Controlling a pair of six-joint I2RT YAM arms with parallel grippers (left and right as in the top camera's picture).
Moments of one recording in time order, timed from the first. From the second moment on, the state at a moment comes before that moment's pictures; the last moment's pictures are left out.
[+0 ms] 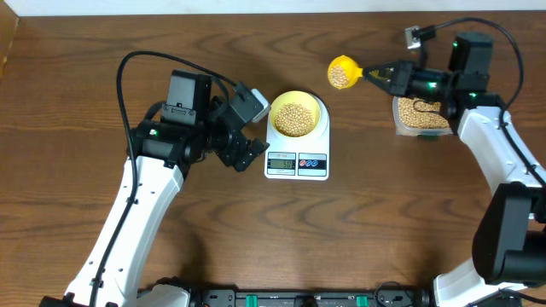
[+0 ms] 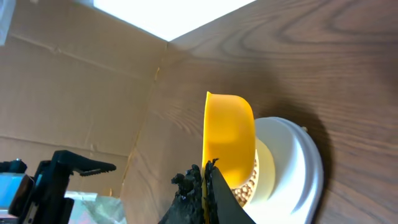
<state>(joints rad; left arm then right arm) -0.24 1.37 1.22 -0.84 0.43 0.54 -0.05 1.76 1.22 -0.09 -1.07 0.47</state>
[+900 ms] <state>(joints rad) -0.24 1.37 1.22 -0.84 0.43 0.54 -0.41 1.72 1.22 -0.44 -1.04 0.37</state>
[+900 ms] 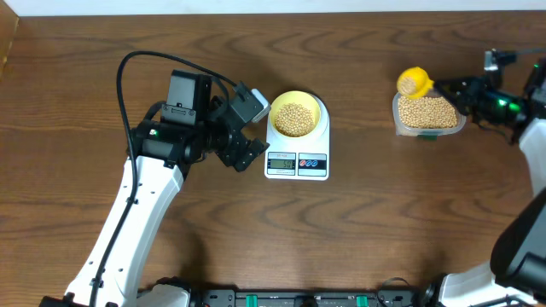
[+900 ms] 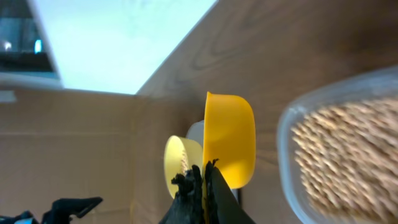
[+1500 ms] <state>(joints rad) -0.24 1.37 1.22 -0.84 0.43 0.54 -0.46 1.47 1.22 -0.62 -0.64 0.07</state>
